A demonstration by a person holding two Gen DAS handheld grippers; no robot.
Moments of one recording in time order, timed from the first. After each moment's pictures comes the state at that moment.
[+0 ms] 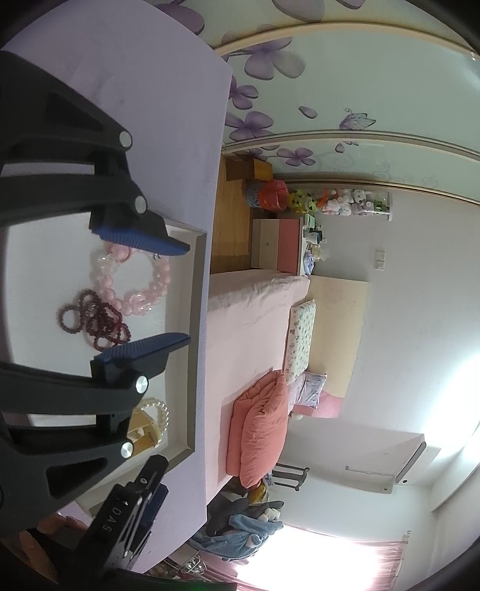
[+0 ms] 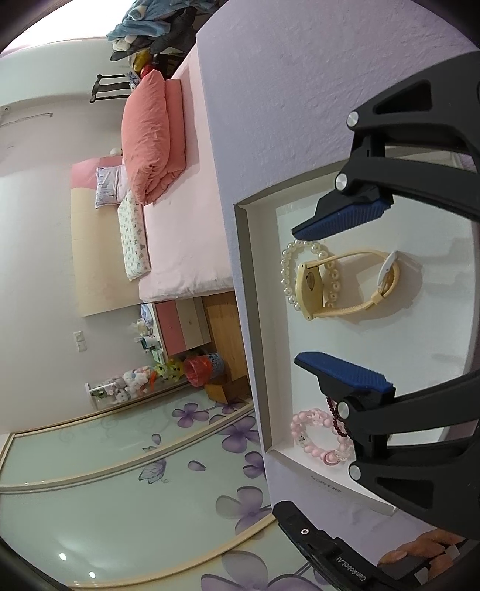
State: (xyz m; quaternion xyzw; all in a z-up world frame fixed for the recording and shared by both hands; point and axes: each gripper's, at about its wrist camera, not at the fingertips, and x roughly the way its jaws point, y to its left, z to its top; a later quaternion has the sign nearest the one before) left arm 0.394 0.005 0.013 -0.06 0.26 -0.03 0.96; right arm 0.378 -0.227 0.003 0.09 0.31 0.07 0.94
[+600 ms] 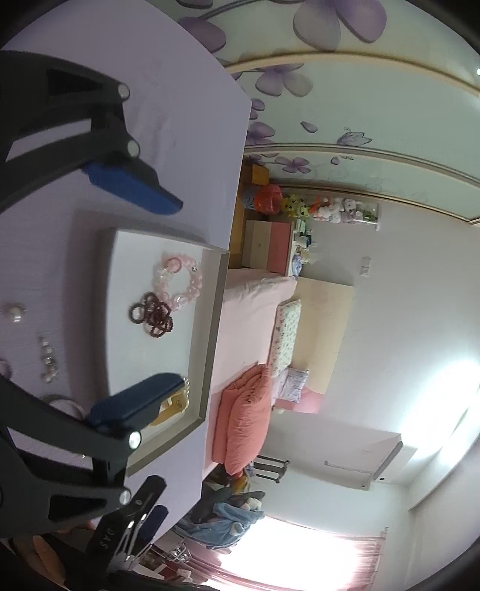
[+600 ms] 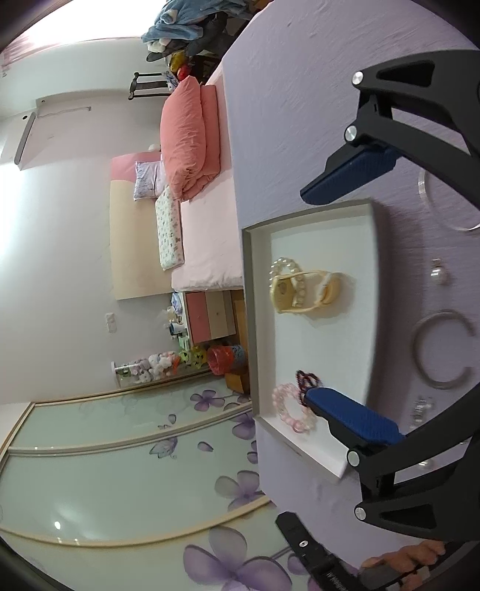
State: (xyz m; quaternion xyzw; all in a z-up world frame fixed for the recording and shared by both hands) left arm 0.275 0.021 0.024 -0.09 0.22 -0.03 0.97; right arm 0.278 -0.249 0.019 0.06 0.25 0.09 0.96
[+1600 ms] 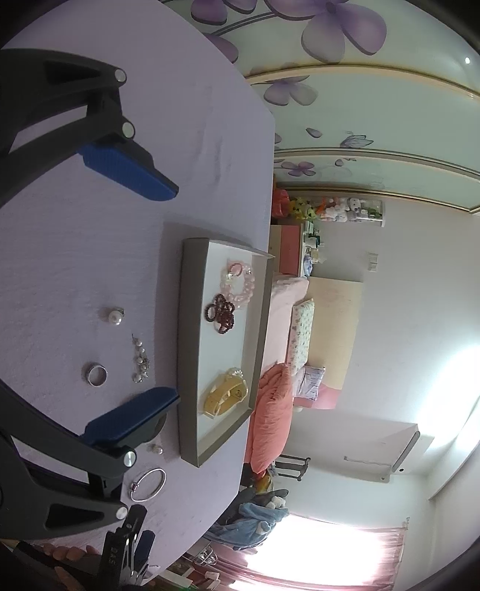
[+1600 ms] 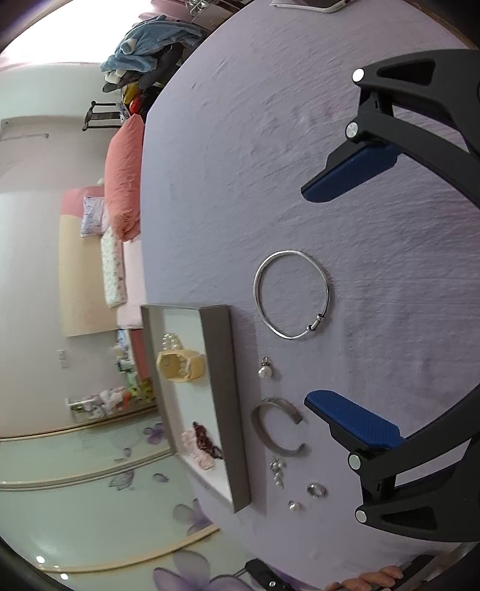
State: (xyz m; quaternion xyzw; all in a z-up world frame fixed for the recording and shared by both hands) left arm 0.204 0.007 -0.015 -0.06 0.24 -0.03 0.97; right arm 0.216 -0.305 -0.045 0.05 0.37 0.03 0.93
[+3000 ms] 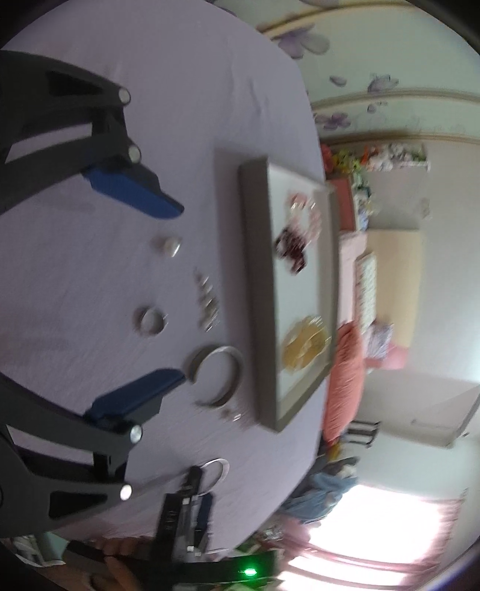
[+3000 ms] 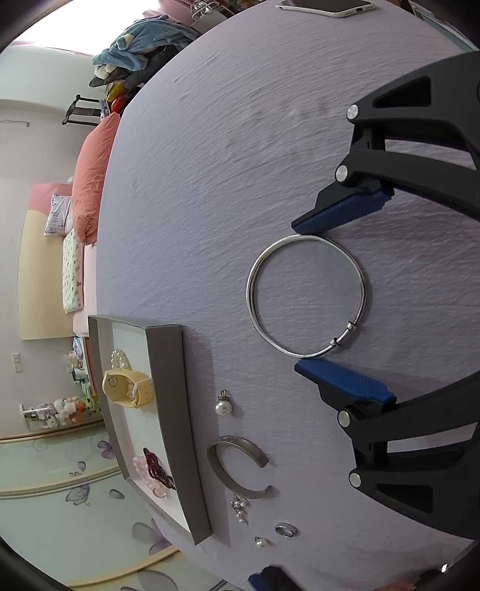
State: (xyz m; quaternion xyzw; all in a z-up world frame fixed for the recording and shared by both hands) left arm 0.218 -0.049 -0.046 0.00 0.37 -0.12 0.92; right arm 0.226 -0.313 -0.062 0.02 0.44 0.01 0.90
